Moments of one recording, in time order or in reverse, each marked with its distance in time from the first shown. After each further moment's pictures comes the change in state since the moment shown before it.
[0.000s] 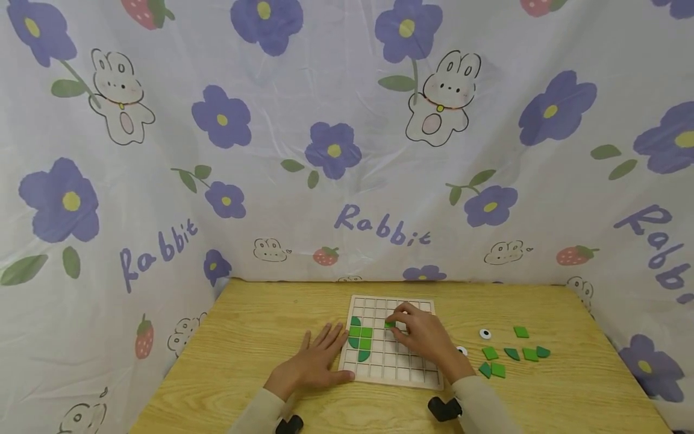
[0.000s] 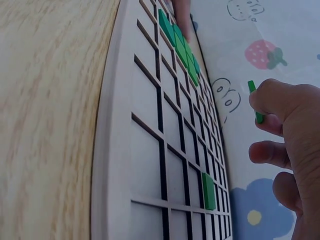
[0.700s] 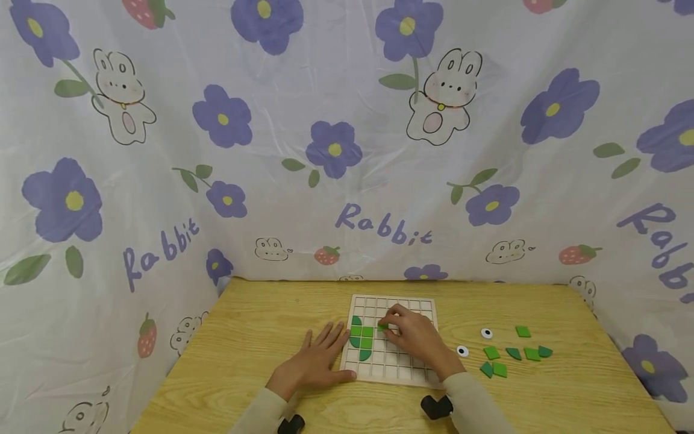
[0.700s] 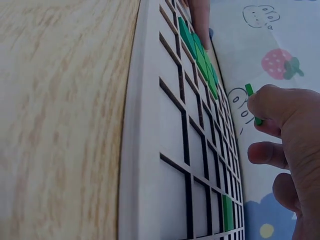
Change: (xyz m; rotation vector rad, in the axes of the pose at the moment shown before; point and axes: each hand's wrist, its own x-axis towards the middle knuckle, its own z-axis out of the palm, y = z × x) left_hand -0.006 0.007 -0.003 0.044 0.018 -0.007; right_hand 0.007 -0.009 0.015 0.006 -0.096 0.031
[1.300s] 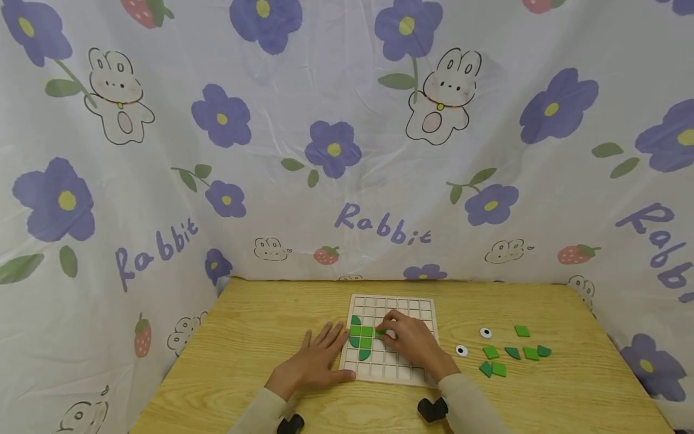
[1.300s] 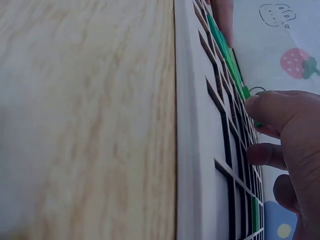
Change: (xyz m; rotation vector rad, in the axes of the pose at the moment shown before) left_hand 0.001 -0.001 -0.001 -0.009 -0.014 0.004; right_hand -0.003 0.005 0.019 0.009 -0.033 -0.026
